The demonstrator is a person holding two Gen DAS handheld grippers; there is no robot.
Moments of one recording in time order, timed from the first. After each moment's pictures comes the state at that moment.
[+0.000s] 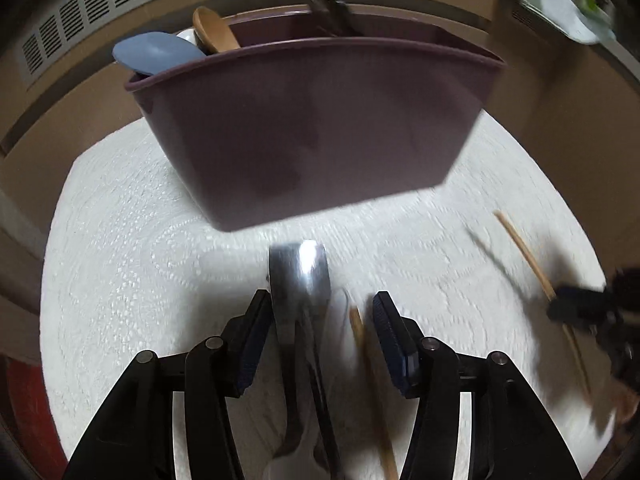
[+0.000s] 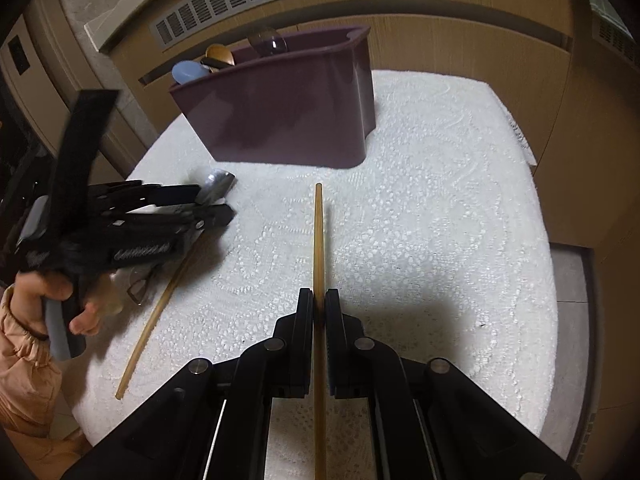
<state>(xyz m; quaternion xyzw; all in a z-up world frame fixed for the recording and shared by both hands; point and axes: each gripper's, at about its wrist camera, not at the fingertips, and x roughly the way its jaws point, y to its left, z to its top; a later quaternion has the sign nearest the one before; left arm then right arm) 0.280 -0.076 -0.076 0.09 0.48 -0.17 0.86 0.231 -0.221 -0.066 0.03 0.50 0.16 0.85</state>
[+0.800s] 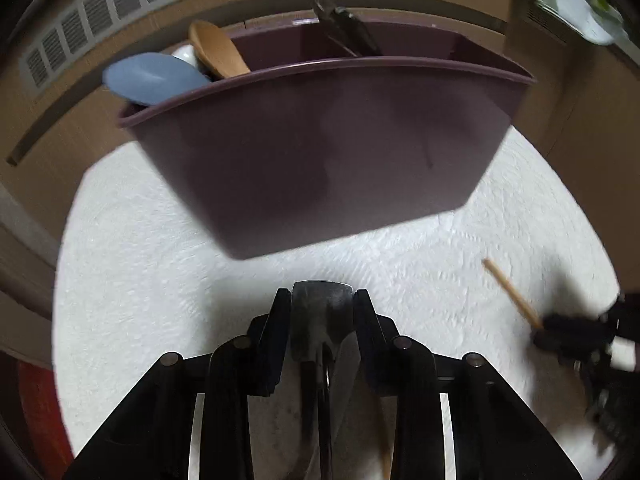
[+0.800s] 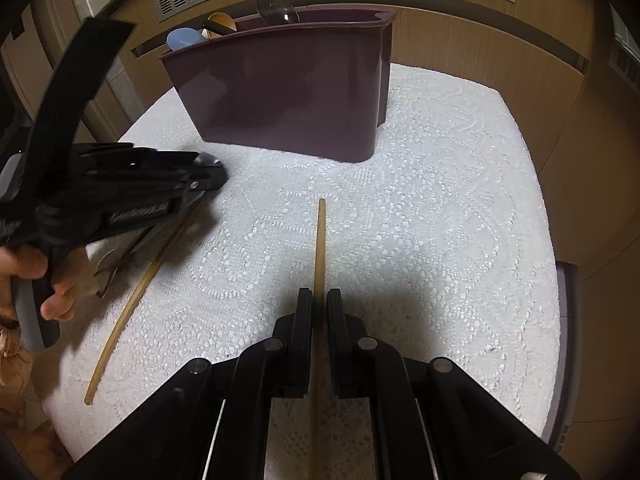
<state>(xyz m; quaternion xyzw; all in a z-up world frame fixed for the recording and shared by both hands) 0.290 -0.085 -0.074 0.11 0.46 -0.14 0.87 0.242 -0.200 -0.076 -0.03 0.51 0.14 0.85</state>
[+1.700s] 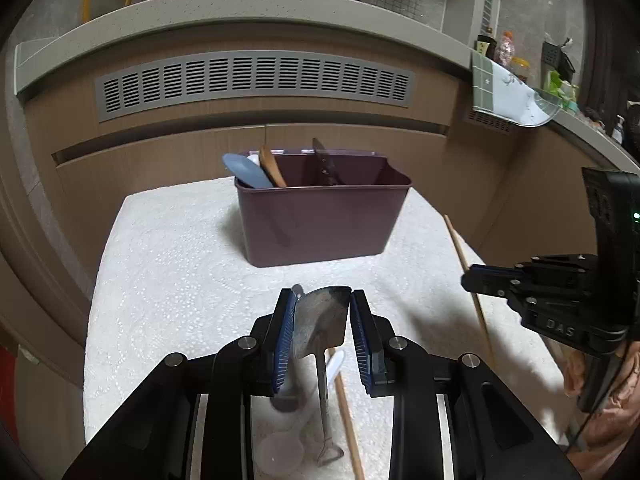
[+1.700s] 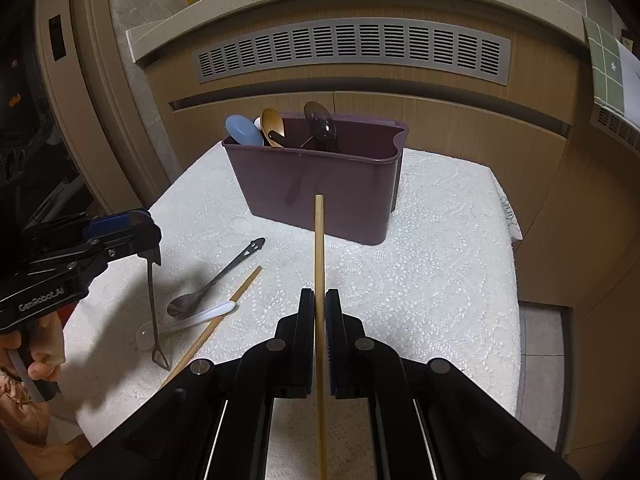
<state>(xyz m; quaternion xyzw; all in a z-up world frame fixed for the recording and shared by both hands) 0.198 -0.018 0.019 0.00 0.34 -0.20 0.92 0.208 -0.192 -0.001 -0.02 0.41 0.16 0.90</state>
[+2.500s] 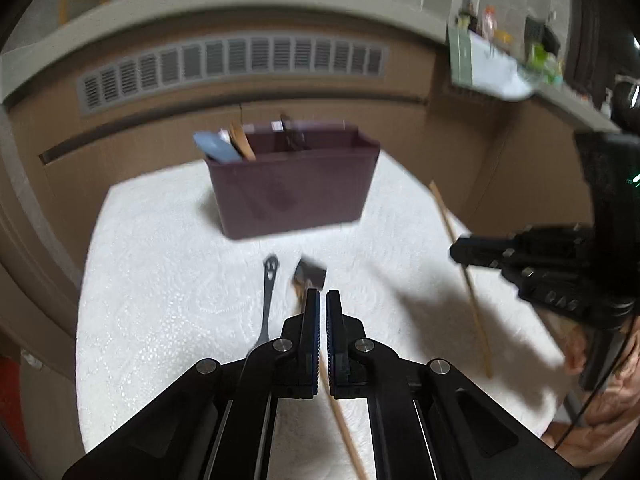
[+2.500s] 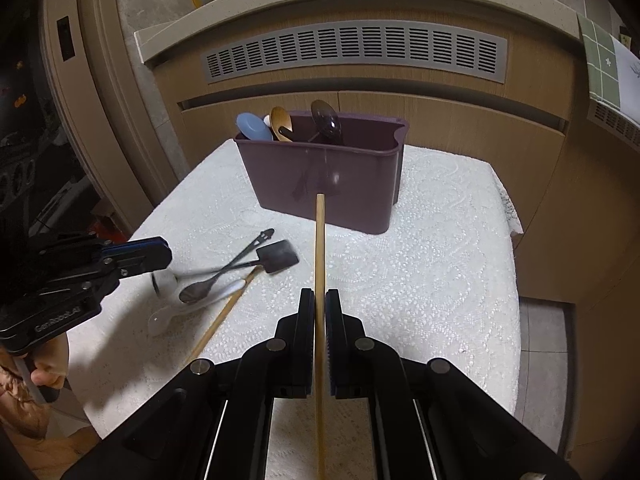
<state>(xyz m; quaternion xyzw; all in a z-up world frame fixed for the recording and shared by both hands) 0.185 -0.039 0.006 0.04 0.38 -0.22 0.90 0.188 -0.198 -0.001 -0.02 0.42 0.16 0.90</state>
